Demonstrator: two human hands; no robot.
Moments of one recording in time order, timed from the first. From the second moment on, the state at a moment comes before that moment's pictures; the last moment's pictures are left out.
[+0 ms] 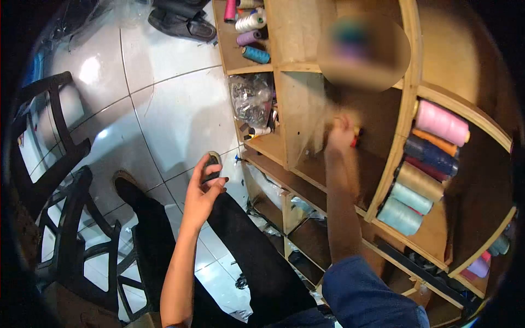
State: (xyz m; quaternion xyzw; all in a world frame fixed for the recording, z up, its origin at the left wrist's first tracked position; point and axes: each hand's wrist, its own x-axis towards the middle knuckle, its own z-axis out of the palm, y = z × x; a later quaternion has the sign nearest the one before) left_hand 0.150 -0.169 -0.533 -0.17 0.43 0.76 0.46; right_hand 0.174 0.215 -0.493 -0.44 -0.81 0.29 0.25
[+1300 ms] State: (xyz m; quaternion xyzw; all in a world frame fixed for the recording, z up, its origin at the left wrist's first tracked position) left_hand 0.222 -0.470 -0.056 -0.27 0.66 0.68 -0.16; right_hand 0.079 -0.143 -0.212 0.13 -0.87 0.36 -0.31
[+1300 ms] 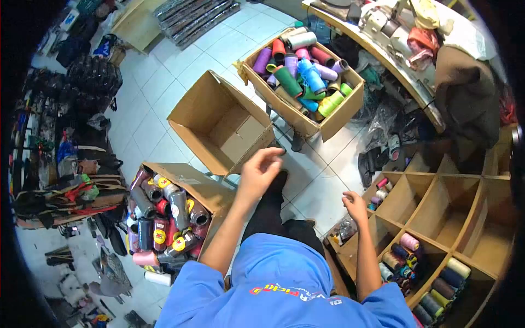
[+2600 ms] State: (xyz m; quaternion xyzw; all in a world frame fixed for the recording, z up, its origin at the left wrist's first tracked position) left_hand -0.023 -0.665 -0.150 -0.44 0.62 0.65 -0.01; right_hand -0.061 -0.344 -0.076 0.16 -0.79 0.56 -0.19
